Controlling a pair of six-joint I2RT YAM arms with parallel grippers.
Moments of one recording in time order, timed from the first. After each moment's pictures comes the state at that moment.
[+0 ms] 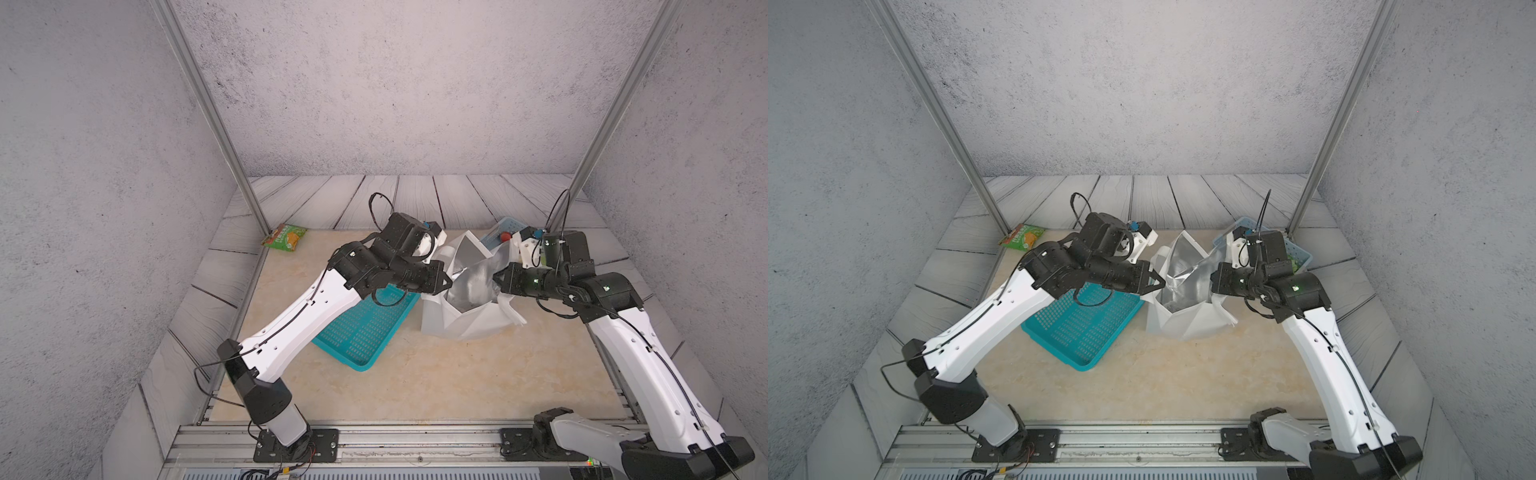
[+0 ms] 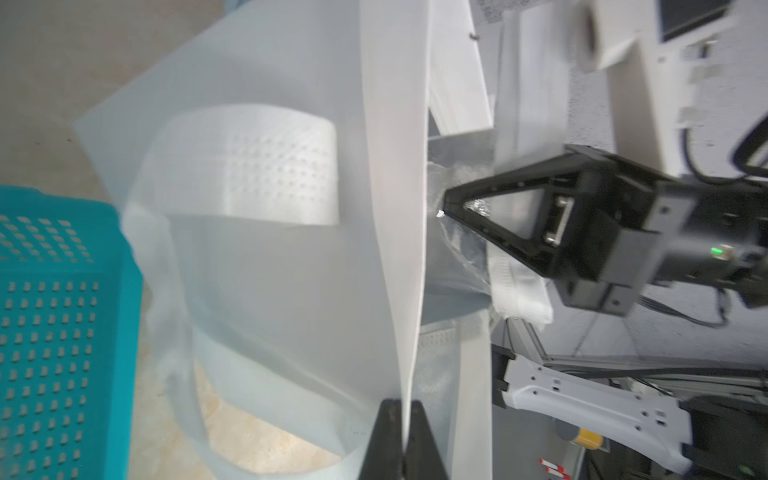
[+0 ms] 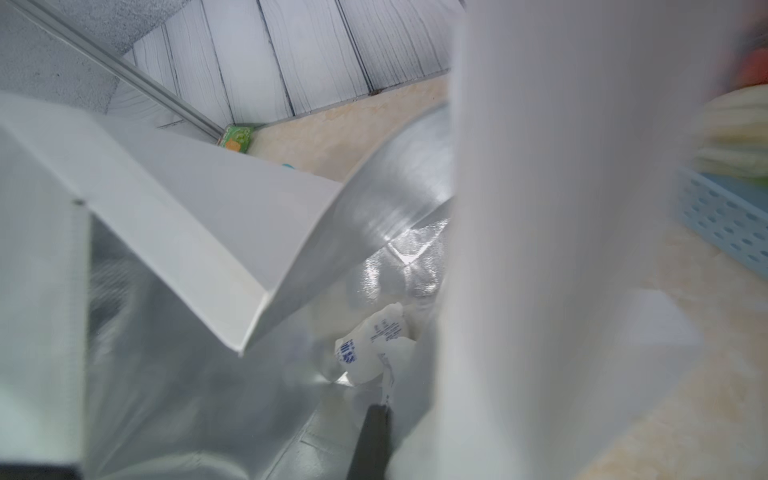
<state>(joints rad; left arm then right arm) -0.87 1.59 1.84 -0.94 0.40 -0.57 0.28 1.16 1.39 -0.99 -0.30 0.39</state>
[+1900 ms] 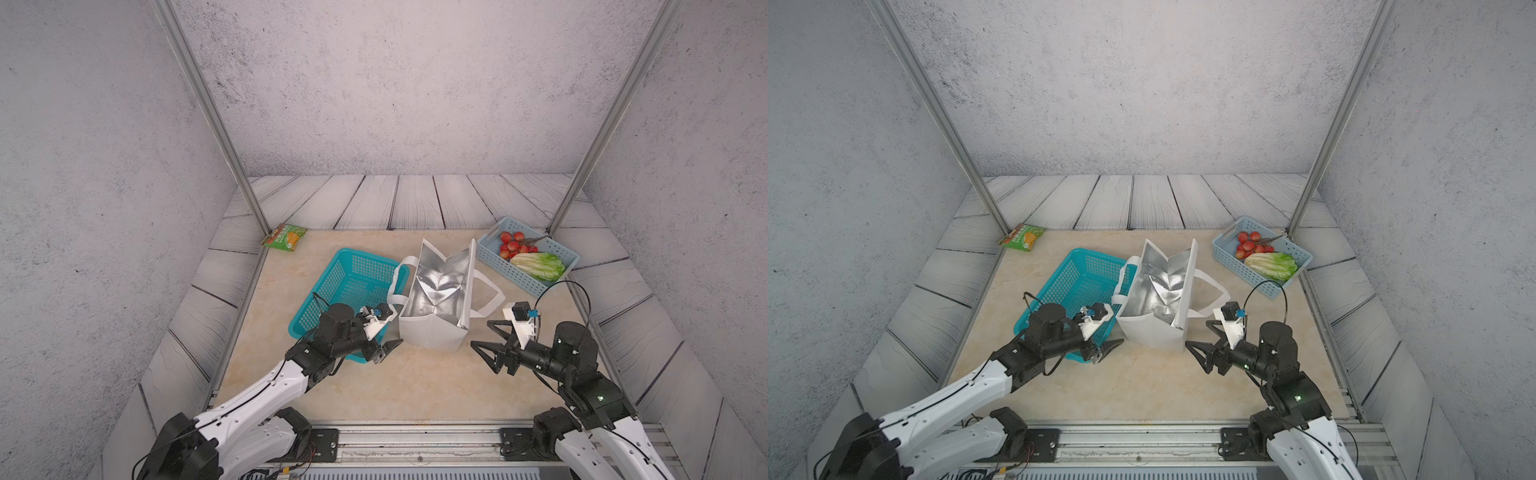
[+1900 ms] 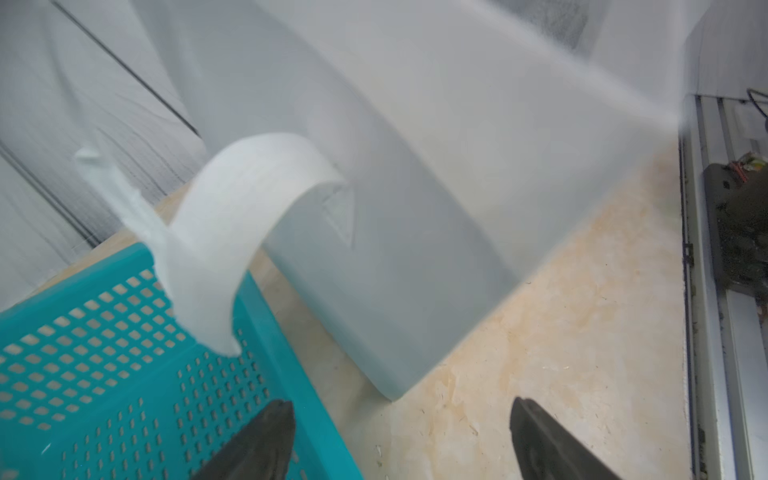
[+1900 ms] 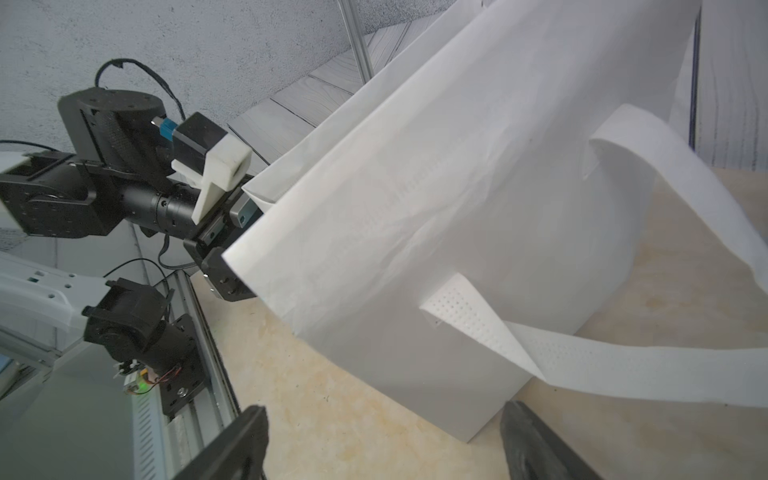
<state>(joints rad) -0.66 1.06 0.54 0.05 0.37 0.29 0.32 0.48 0.52 -0.41 -0.61 0.08</state>
